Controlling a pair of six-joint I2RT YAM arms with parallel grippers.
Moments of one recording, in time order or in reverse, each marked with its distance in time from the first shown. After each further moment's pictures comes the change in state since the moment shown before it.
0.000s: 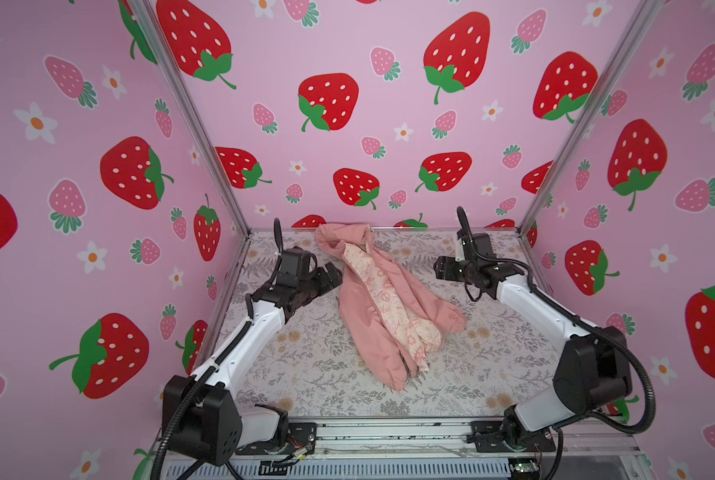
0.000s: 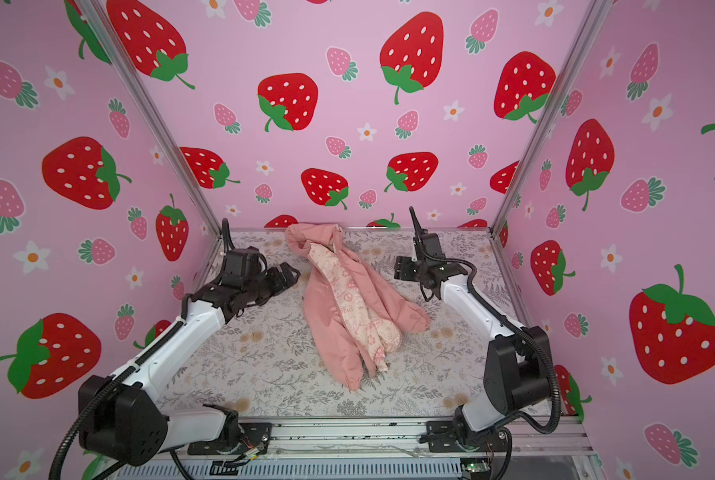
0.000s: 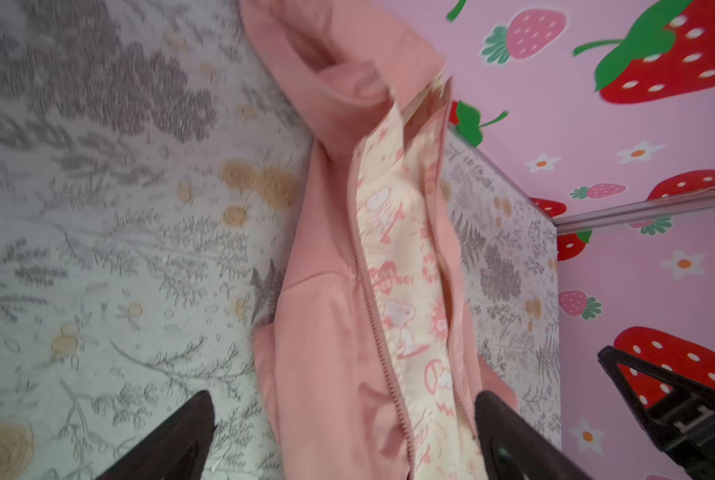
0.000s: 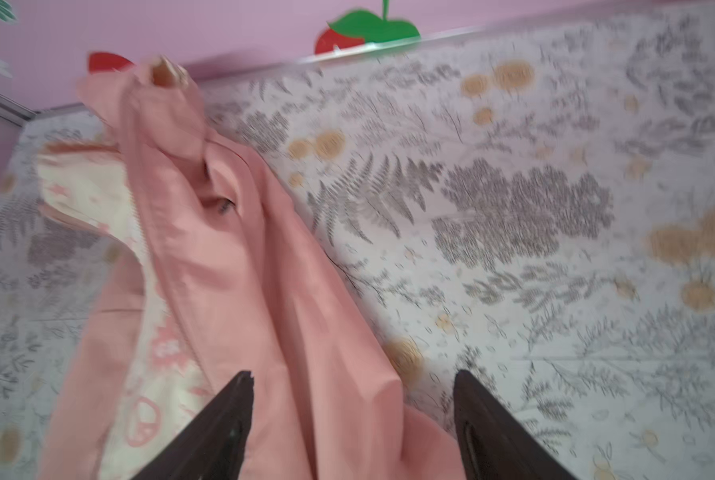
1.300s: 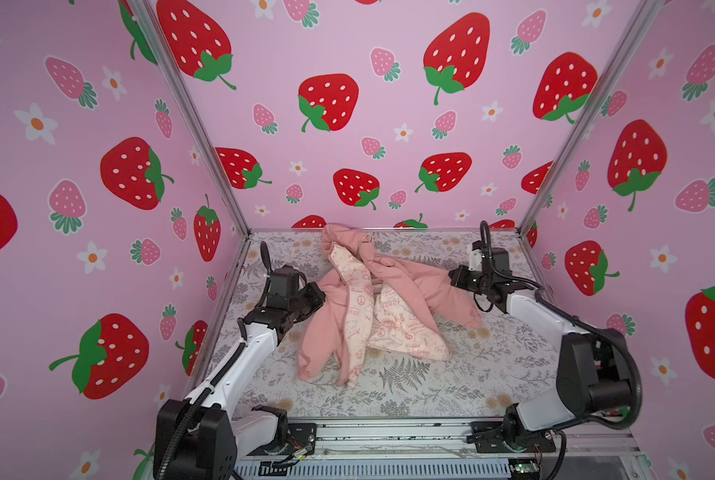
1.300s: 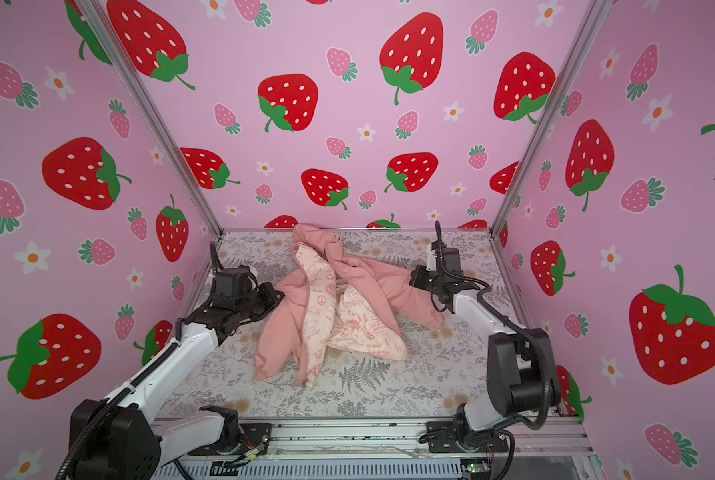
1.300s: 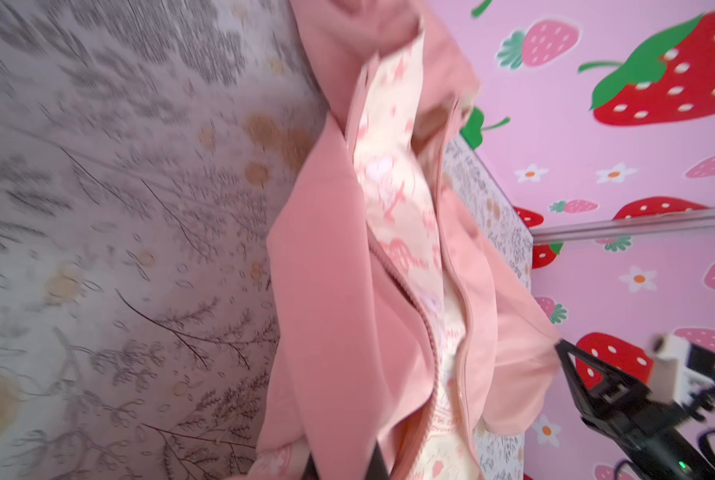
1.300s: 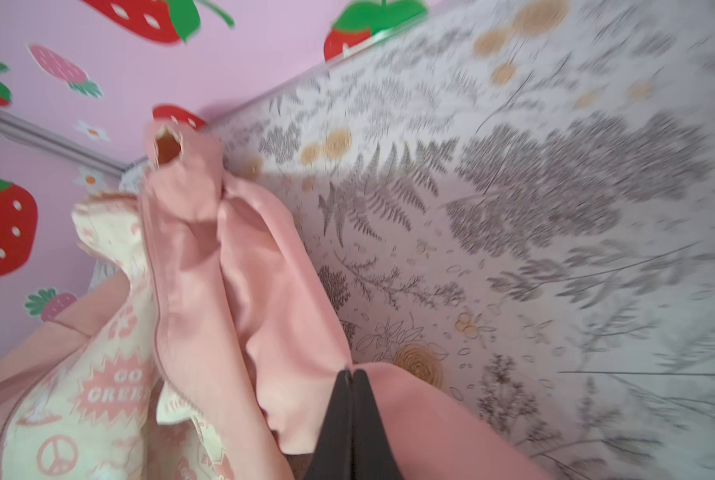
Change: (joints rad) left arm 0.119 -0.103 -0.088 0.066 0.065 -0.017; right arm -0.177 -0.074 -0.153 0.275 -0.227 0.095
